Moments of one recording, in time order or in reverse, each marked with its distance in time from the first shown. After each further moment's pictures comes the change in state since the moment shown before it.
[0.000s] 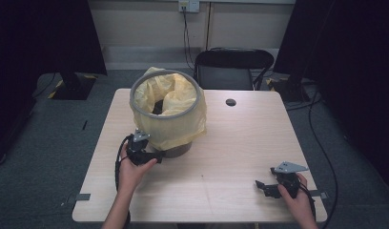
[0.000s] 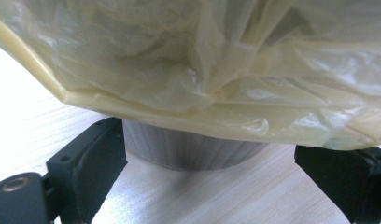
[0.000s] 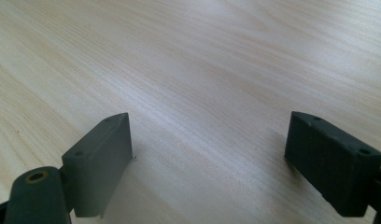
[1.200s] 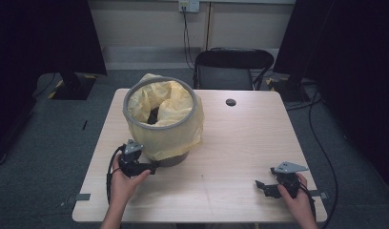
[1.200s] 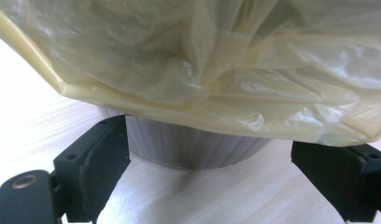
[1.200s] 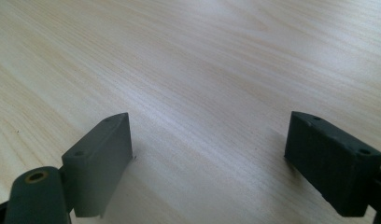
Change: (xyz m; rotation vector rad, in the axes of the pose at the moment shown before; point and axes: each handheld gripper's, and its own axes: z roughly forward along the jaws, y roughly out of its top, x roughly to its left) left arm -0.005 -0.025 -0.028 -0.009 -0.020 0.004; right arm 0.000 0.000 0.000 0.000 0.000 0.000
